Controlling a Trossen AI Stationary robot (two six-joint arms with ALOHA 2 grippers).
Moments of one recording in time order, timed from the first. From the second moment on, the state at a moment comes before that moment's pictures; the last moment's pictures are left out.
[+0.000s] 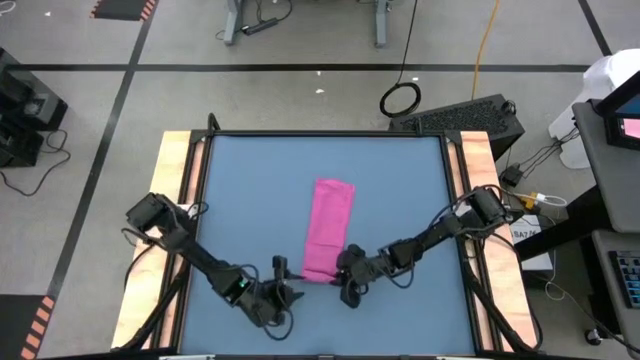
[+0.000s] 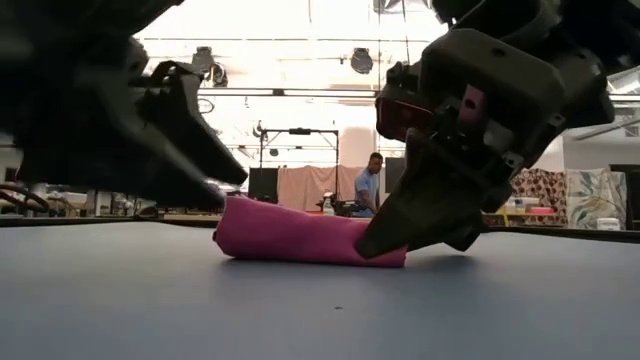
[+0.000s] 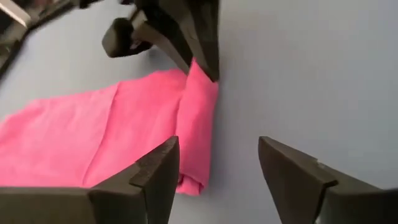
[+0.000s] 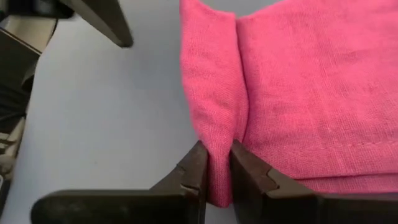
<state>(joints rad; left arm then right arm) -0.69 1.87 0.87 0.19 -0.71 -0.15 0.42 1.97 0.83 0.40 0.13 0.75</state>
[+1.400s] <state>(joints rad) -0.61 1.93 0.88 0.23 -0.64 0.17 0.38 1.97 0.83 0.41 0.02 0.79</state>
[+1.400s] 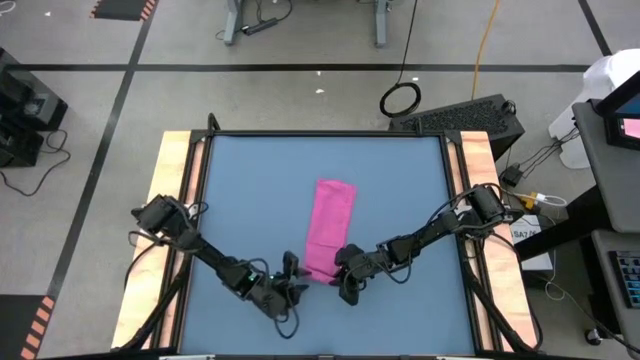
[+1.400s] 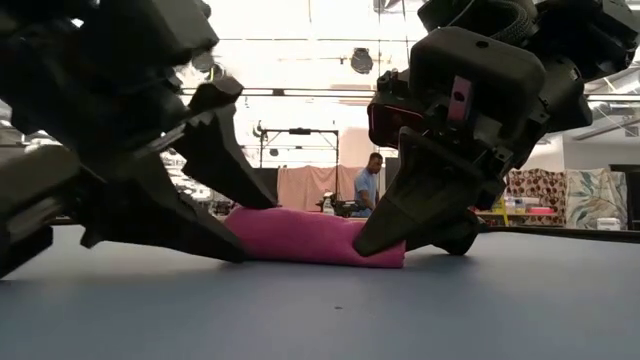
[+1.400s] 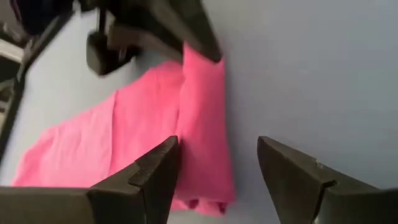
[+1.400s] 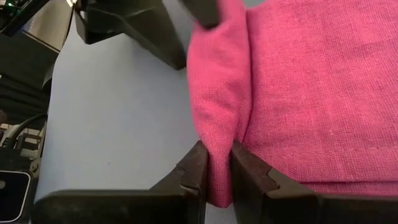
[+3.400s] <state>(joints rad) -0.31 1.85 0.88 0.11 0.11 -0.44 0.61 1.91 0.83 0.49 0.62 0.07</state>
